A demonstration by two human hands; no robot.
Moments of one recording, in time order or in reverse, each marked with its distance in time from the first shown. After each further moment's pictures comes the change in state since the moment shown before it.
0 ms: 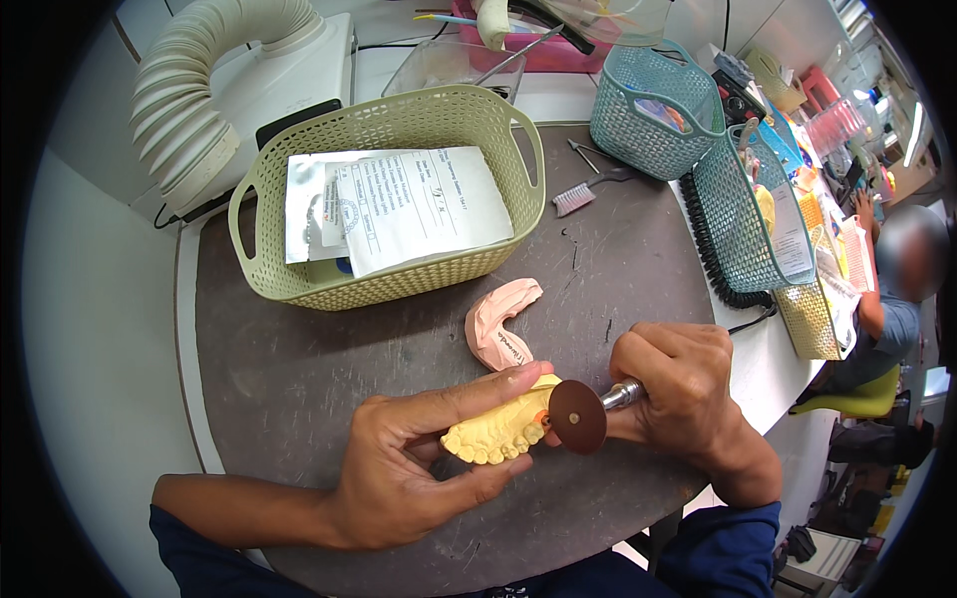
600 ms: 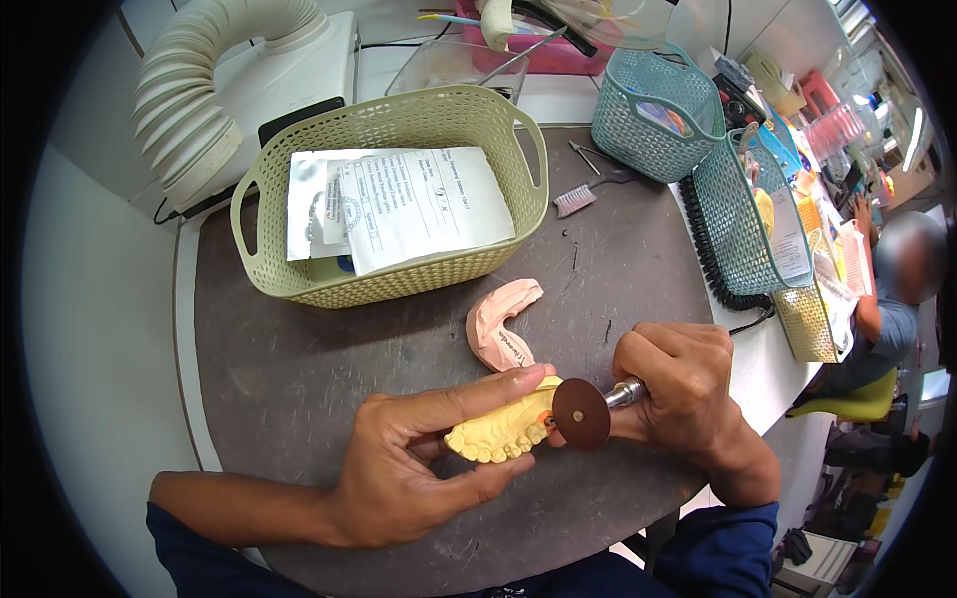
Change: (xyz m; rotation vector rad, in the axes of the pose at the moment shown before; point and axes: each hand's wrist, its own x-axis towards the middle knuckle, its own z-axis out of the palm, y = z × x) left_hand 0.000 0.002 -0.003 0.011 -0.059 -0.020; right_hand -0.001 0.002 -0.001 -0.007 -0.010 -0.008
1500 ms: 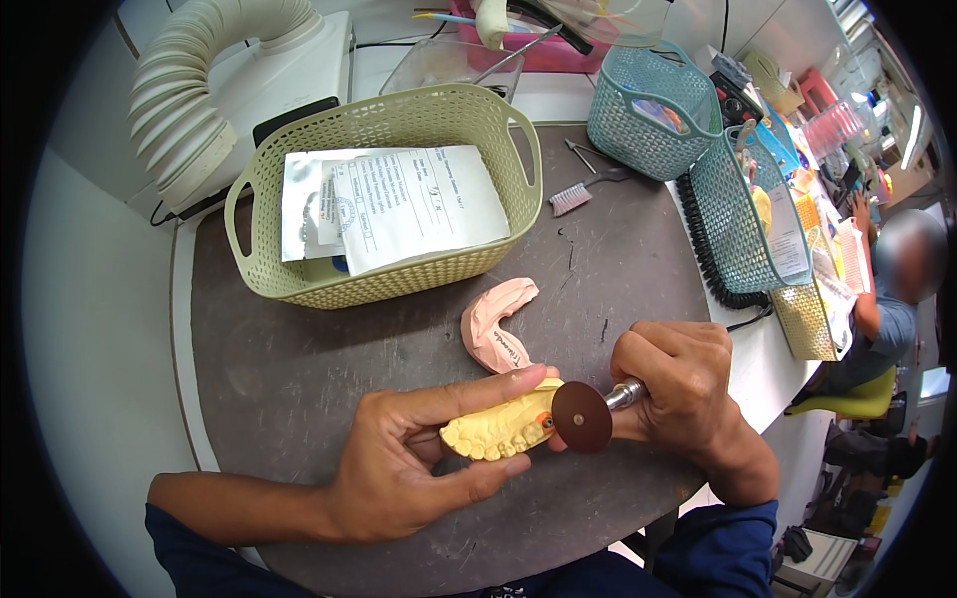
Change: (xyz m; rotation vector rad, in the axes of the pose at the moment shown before) left_hand 0.004 0.004 0.004 -0.174 0.031 -0.096; right_hand -0.001 0.002 0.000 -0.001 0.010 -0.009
